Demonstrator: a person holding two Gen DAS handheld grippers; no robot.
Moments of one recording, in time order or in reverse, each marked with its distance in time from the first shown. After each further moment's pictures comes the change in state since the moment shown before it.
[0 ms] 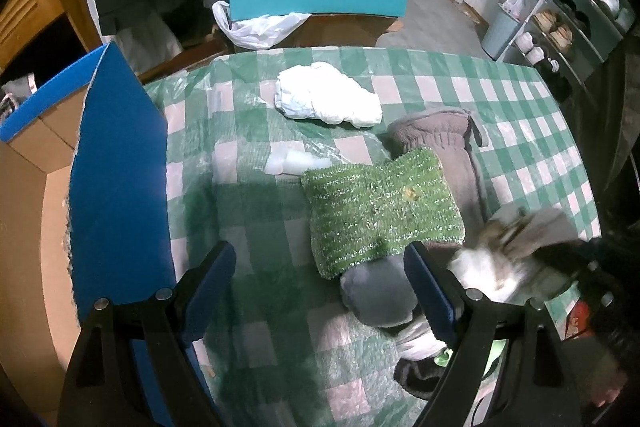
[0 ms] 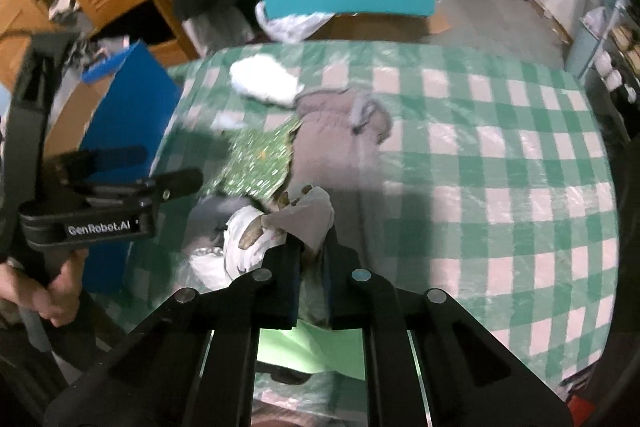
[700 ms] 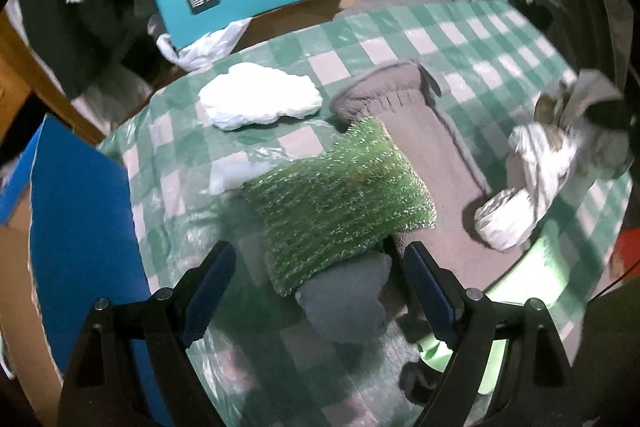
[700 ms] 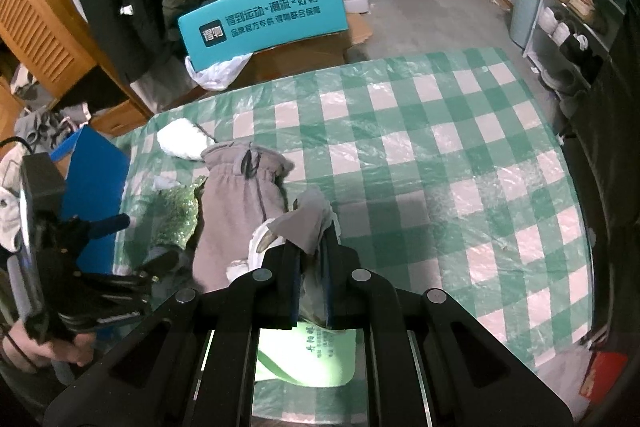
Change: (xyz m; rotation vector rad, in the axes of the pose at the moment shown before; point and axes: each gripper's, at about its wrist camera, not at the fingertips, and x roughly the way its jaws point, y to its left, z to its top) left arm 0.026 -0.056 -0.007 0.286 0.010 0.084; right arm -0.027 -0.070 0.009 0.201 -0.075 -0.070
